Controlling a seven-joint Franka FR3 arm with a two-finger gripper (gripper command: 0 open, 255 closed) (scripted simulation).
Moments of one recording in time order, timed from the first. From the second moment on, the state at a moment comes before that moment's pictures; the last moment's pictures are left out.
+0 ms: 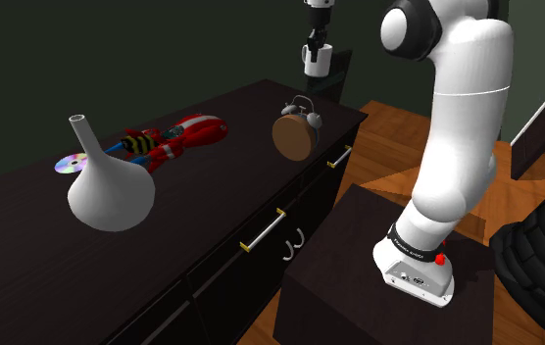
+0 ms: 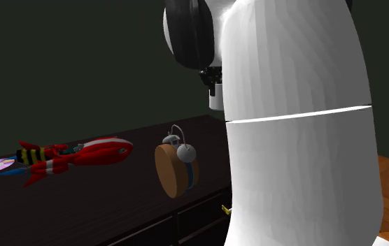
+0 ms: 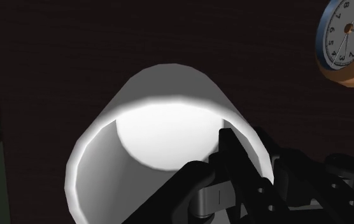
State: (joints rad) arm -0.20 0.36 -0.41 -1.24 0.10 1.55 -0.70
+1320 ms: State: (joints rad) arm 0.12 -0.01 -0.23 -1.70 -0.03 1.65 -0.22
